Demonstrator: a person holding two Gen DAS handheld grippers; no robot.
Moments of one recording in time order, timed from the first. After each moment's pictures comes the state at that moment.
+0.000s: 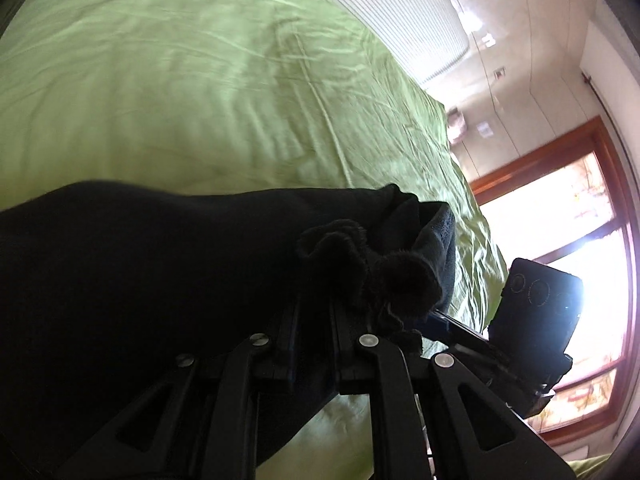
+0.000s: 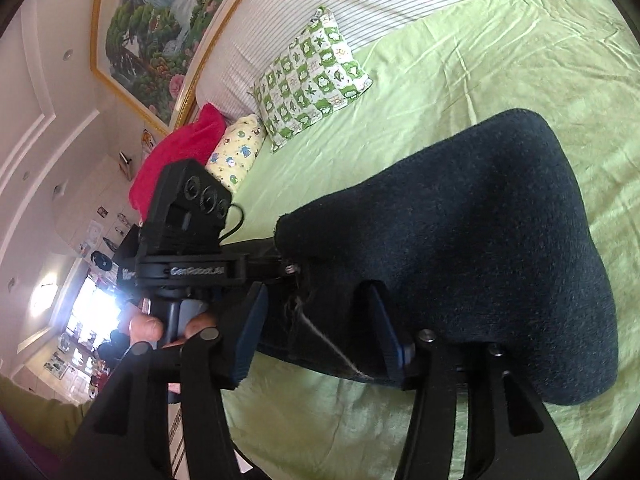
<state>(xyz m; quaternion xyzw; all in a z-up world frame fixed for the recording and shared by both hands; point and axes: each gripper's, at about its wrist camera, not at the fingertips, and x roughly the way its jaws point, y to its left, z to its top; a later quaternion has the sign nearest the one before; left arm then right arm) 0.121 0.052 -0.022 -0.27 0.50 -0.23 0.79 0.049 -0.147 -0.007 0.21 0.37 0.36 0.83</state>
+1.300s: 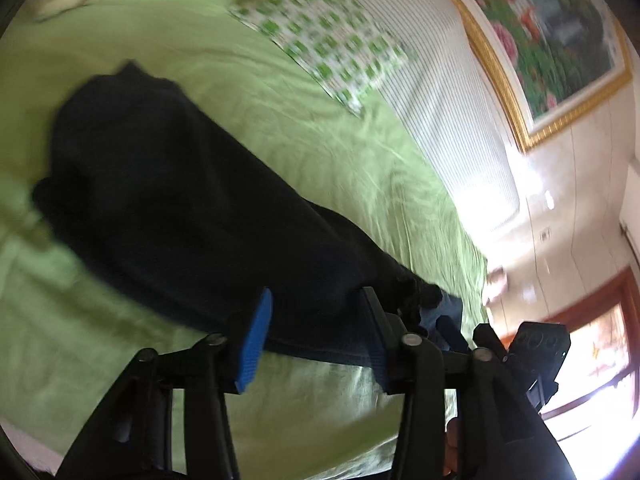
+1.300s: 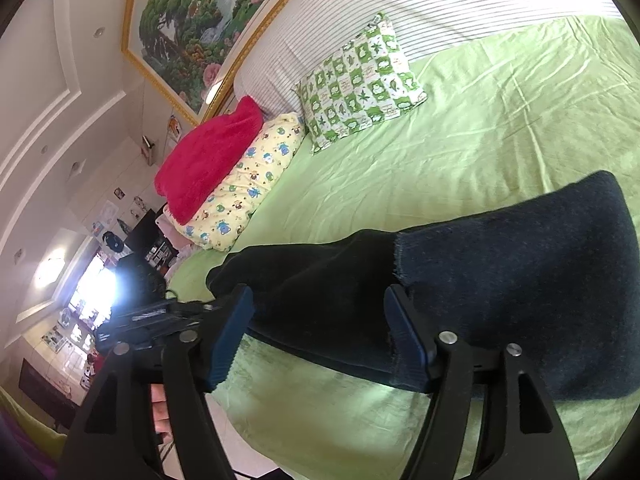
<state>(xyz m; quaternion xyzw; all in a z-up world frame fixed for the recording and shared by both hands) -0.043 0.163 0.010 -0.42 0.34 0.01 0.84 0.035 -0.097 0.026 0.18 0.34 0.40 0.83</state>
